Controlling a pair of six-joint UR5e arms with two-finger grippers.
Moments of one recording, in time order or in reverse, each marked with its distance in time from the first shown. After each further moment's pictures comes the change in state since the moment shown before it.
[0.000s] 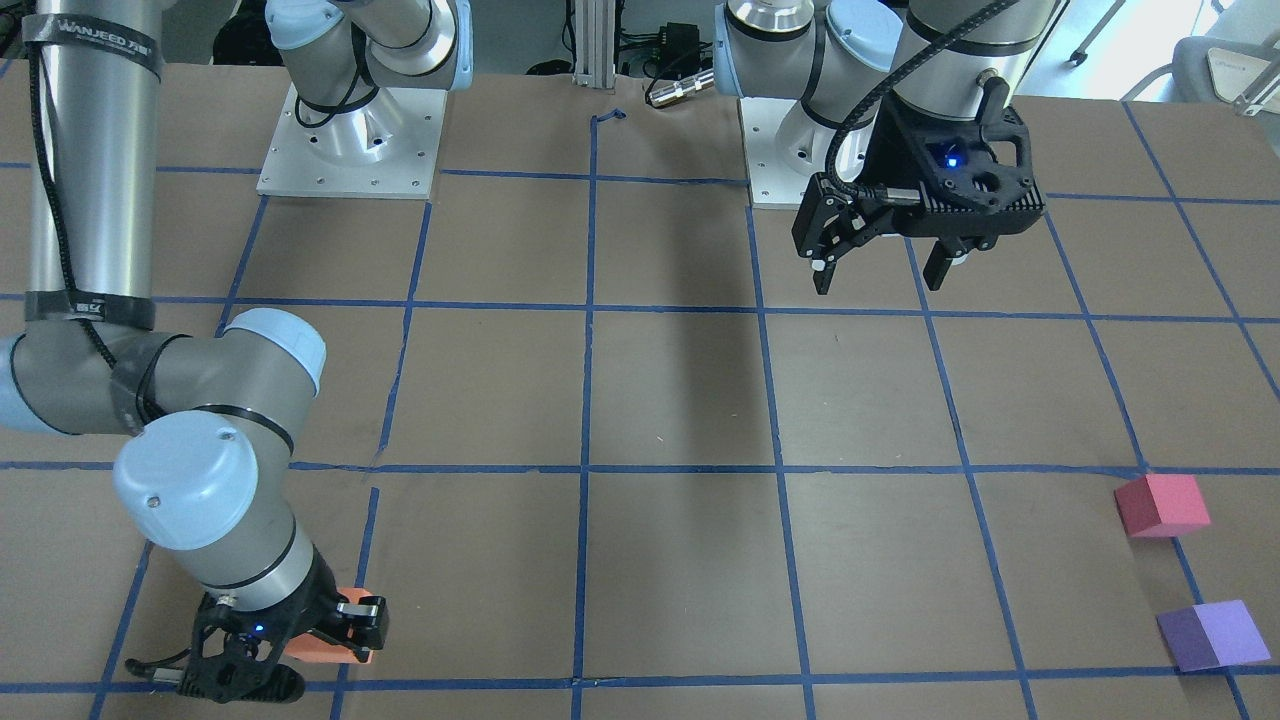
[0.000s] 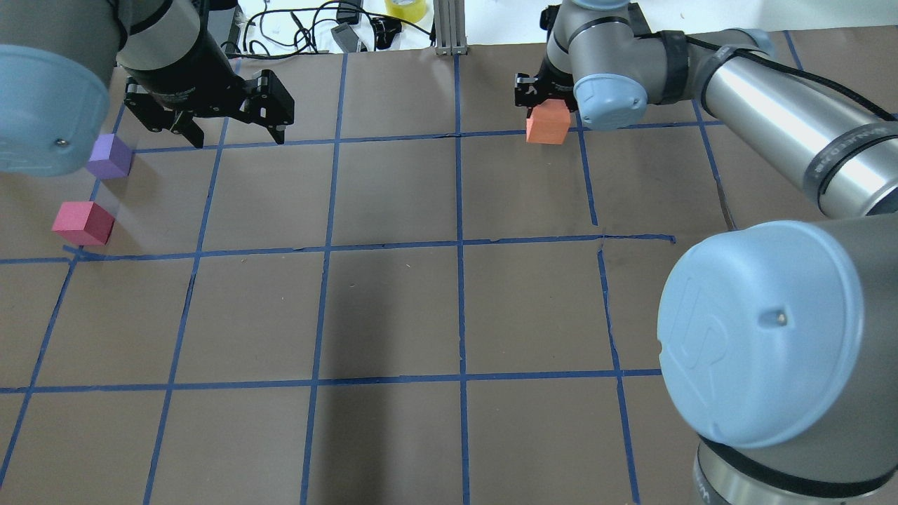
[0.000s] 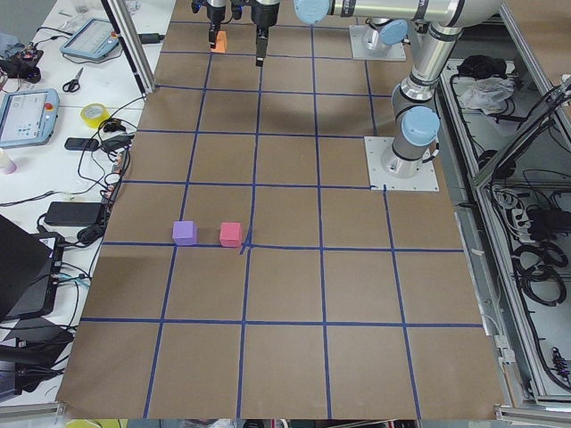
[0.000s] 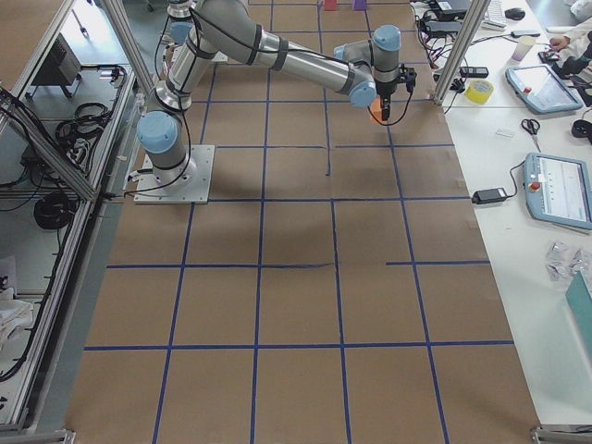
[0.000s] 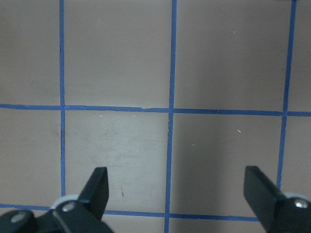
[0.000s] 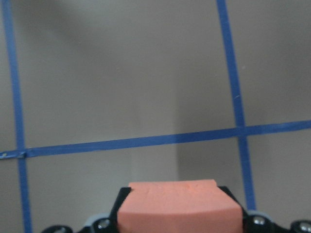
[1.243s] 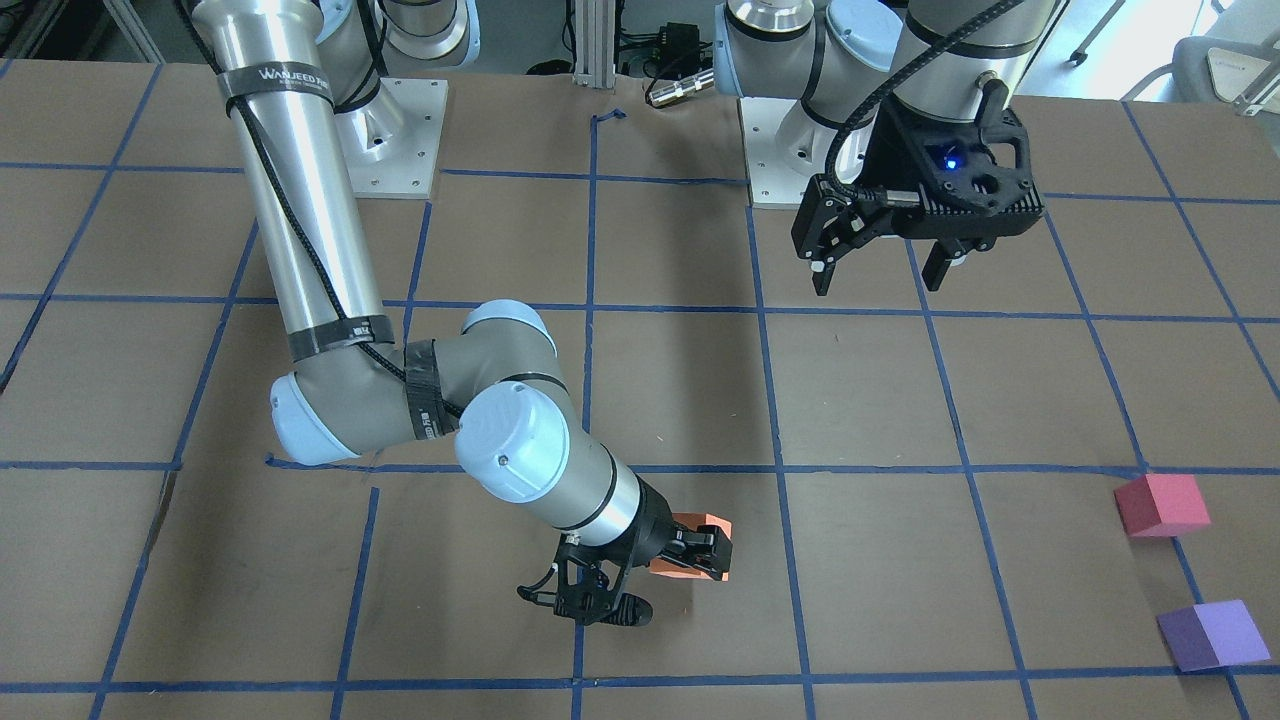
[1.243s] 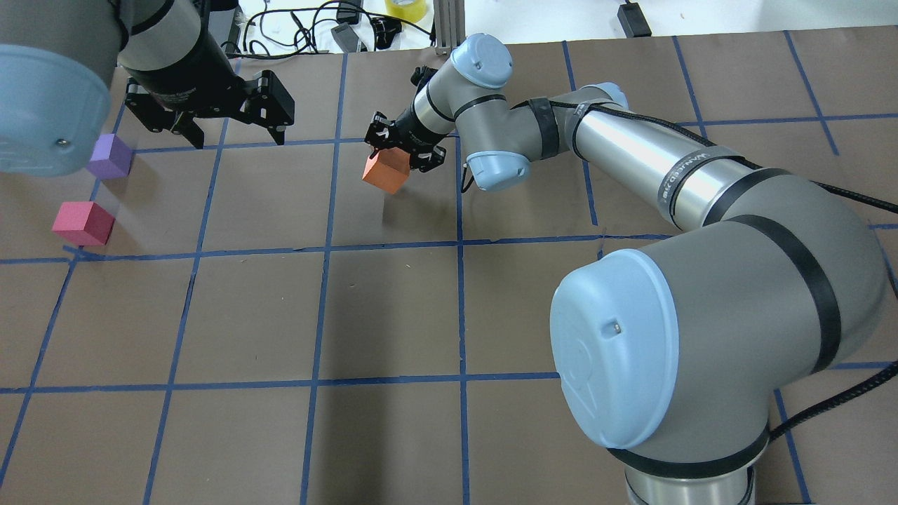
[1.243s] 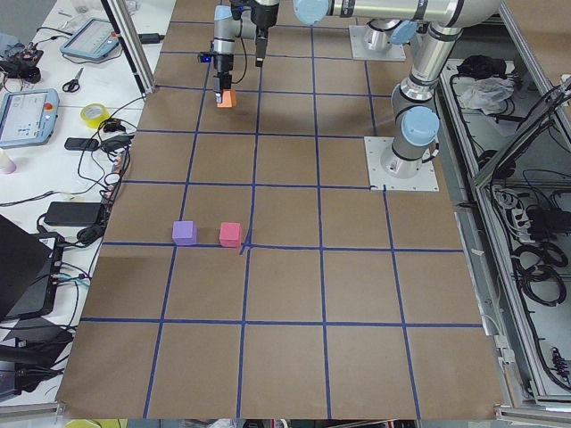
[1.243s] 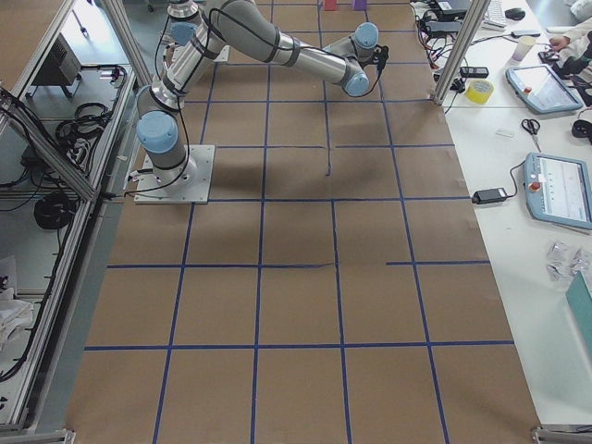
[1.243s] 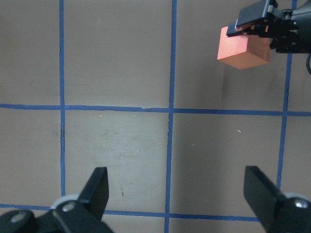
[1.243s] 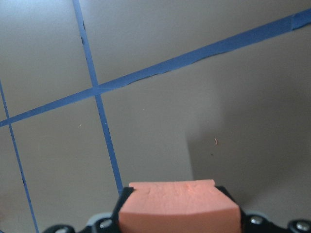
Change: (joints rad) left arm 0.000 0.002 -0.001 0.000 0.002 0.002; right arm 0.184 0.182 -0.037 -0.243 0.452 0.363
